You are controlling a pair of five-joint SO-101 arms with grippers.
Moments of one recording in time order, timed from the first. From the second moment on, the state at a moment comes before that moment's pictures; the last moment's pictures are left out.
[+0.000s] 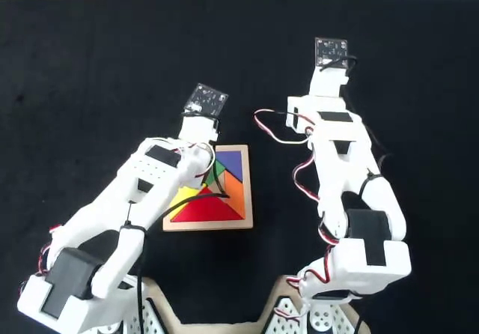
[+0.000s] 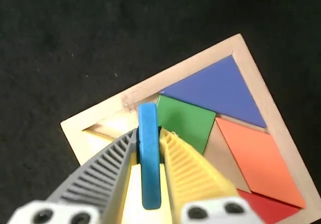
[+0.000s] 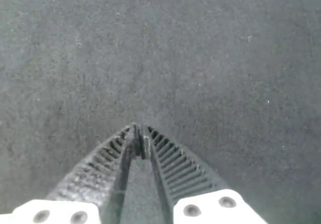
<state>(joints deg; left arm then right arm) 18.5 -9.6 45.2 36.1 -3.0 2.4 4.8 31.0 25.7 -1.5</state>
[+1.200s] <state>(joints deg) 19.1 -0.6 37.4 39.5 -5.9 2.4 4.8 31.0 25.7 -1.5</state>
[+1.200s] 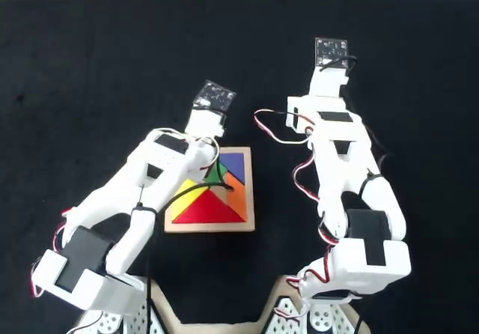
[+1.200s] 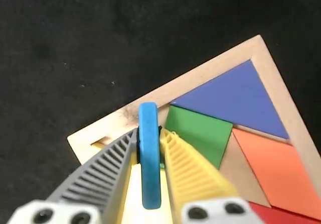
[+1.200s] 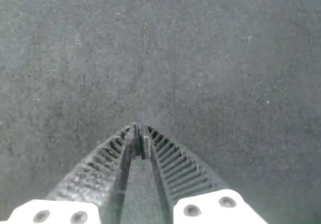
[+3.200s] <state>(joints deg) 18.2 -15.7 42.4 53.8 -13.7 2.4 4.8 31.0 25.7 -1.5</state>
